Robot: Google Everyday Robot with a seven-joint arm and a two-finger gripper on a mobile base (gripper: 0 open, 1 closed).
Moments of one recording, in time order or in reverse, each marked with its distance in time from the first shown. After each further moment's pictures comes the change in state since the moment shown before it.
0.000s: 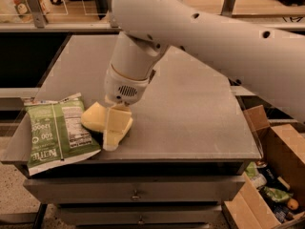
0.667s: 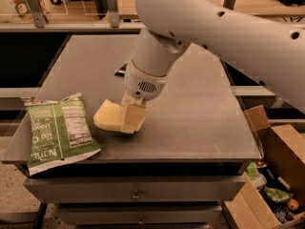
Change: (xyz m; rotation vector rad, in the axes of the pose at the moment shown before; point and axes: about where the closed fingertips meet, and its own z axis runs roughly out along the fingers) arm 0.041 -0.008 -0.020 0.051 0.023 0.067
